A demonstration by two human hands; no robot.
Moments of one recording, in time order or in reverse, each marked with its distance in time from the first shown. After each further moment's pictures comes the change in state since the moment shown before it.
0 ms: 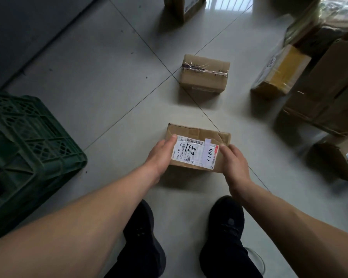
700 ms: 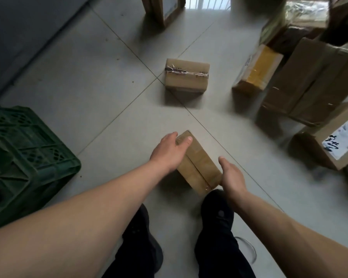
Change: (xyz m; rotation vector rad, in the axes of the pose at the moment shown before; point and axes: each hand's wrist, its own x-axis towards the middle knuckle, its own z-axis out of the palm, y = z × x) left_hand -0.019 0.035 0.038 0.545 -0.039 0.218; right_hand -0.016 0.028 -0.037 -0.068 0.030 0.245
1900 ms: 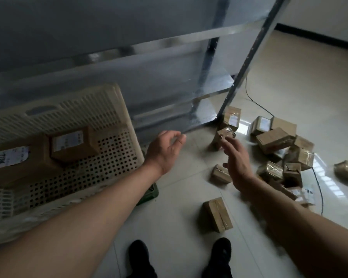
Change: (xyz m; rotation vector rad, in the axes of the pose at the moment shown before) left_hand -0.538 0.010 -0.410 -0.401 0.680 0.469; right_hand -0.635 -0.237 0.032 -0.137 -0.220 -0.953
